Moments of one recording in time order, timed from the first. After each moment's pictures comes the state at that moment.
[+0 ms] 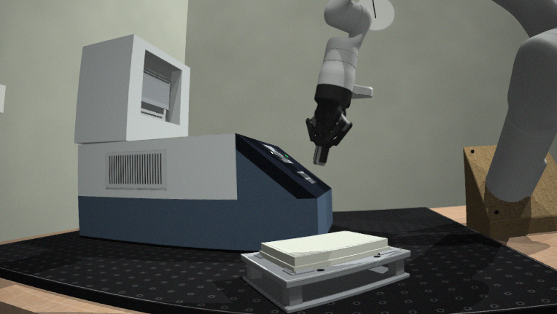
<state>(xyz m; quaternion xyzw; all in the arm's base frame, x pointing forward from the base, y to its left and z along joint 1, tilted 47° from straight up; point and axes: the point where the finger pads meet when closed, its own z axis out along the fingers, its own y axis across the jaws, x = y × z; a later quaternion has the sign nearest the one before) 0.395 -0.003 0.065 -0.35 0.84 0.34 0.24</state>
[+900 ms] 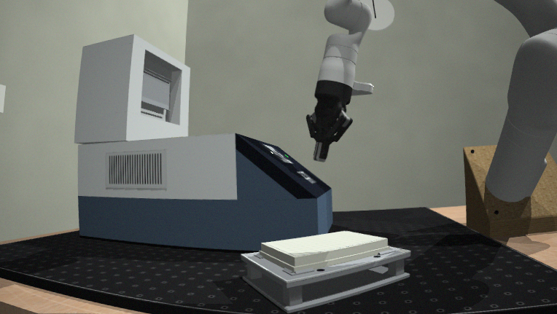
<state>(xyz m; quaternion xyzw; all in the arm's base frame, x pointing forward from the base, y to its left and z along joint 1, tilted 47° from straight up) 0.395 -0.009 0.070 -0.35 0.84 0.34 0.24</state>
